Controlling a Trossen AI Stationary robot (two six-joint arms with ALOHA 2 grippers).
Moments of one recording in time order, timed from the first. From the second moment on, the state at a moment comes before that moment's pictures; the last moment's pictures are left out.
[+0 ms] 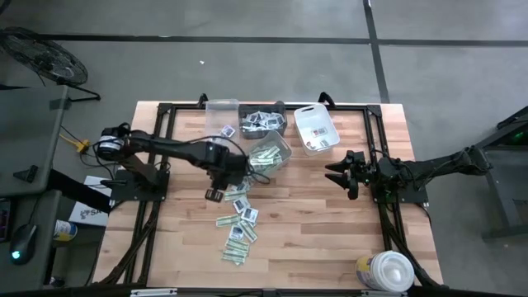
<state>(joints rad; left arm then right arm) 0.00 1.58 1.13 -0.96 0.02 0.25 0.13 0.33 0.02 0.24 0.26 0.52</state>
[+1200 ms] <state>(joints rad) -0.04 1.59 0.89 -0.64 0.03 -0.08 0.13 0.33 0.02 0.24 0.26 0.52</state>
